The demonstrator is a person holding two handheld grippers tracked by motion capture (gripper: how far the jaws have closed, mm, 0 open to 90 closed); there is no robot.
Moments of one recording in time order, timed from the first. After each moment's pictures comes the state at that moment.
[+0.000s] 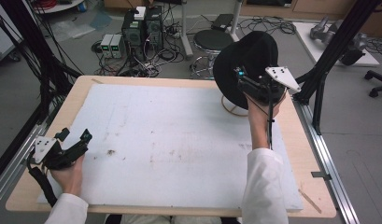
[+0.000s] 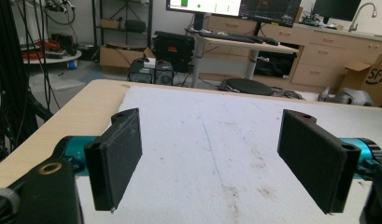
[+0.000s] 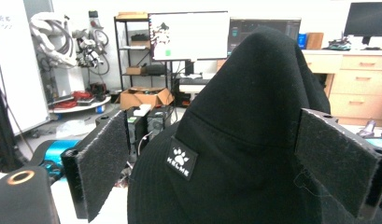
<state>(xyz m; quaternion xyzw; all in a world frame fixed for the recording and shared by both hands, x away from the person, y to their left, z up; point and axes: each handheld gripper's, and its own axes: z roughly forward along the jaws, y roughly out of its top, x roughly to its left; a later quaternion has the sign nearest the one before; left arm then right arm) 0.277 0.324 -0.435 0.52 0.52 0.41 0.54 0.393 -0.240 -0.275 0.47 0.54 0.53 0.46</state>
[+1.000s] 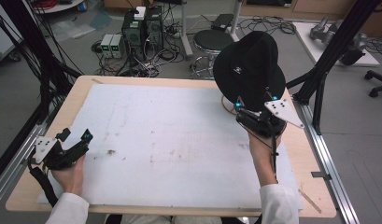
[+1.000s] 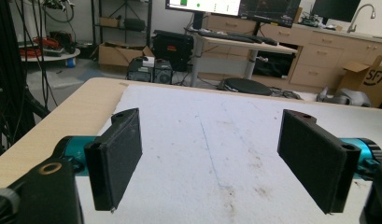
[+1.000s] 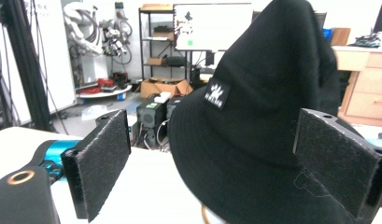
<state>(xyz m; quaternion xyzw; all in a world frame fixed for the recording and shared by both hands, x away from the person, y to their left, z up) 0.277 0.322 -0.435 0.52 0.53 0.41 0.54 0.318 -0.237 -0.312 0.44 0.57 0.54 0.43</state>
